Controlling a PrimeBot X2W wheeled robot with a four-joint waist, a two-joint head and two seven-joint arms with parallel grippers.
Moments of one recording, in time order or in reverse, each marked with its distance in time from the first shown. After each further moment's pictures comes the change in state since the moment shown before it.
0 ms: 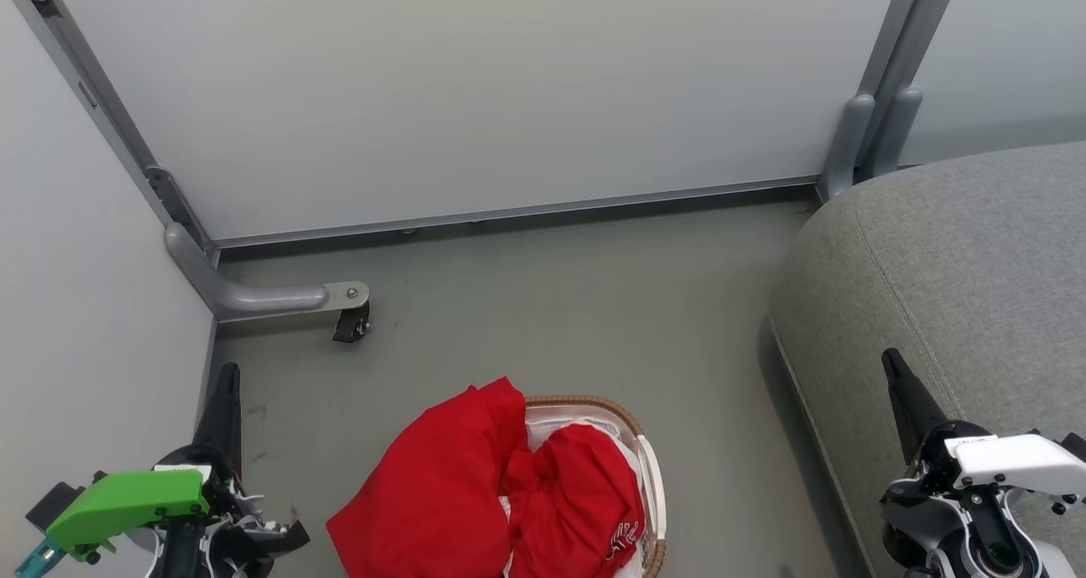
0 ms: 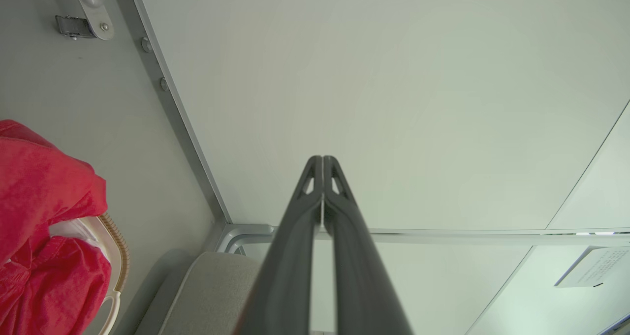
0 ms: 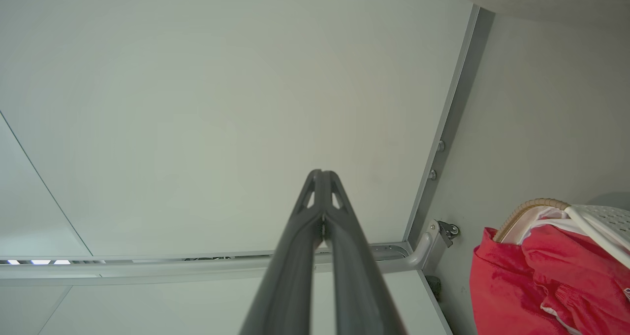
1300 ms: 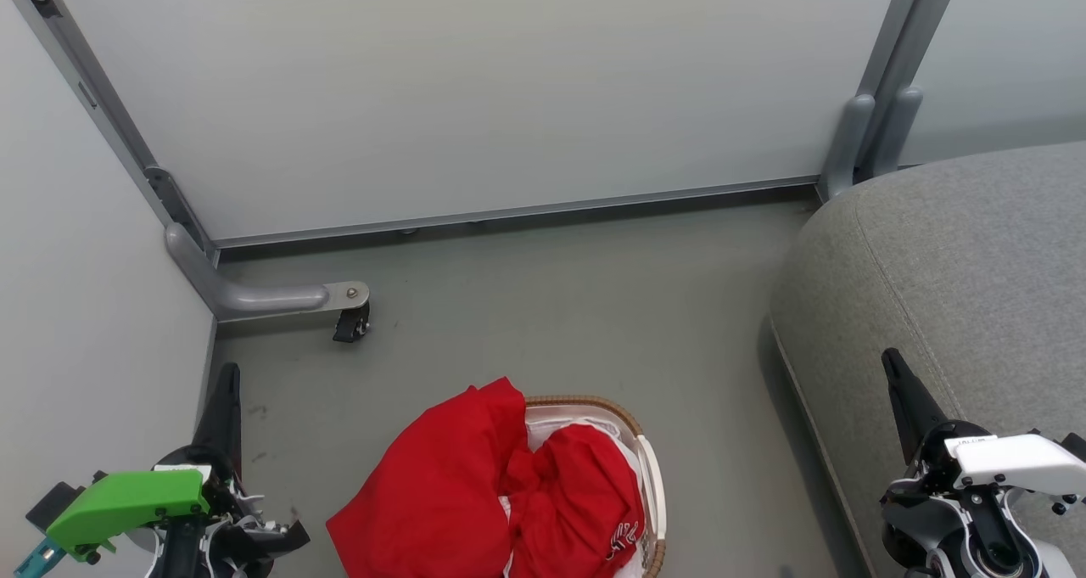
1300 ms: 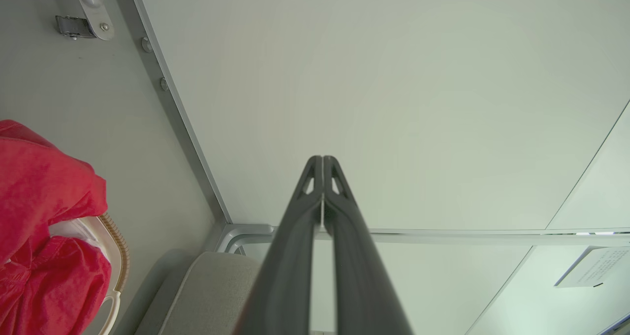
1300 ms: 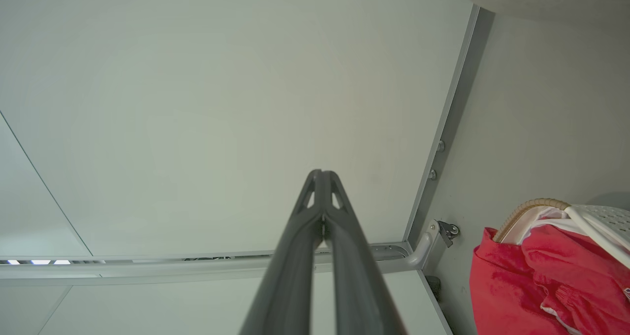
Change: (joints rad) left arm 0.000 0.000 0.000 0.000 0.000 0.000 0.000; right arm 0.000 0.000 0.000 0.000 0.000 0.000 0.000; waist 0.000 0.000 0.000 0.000
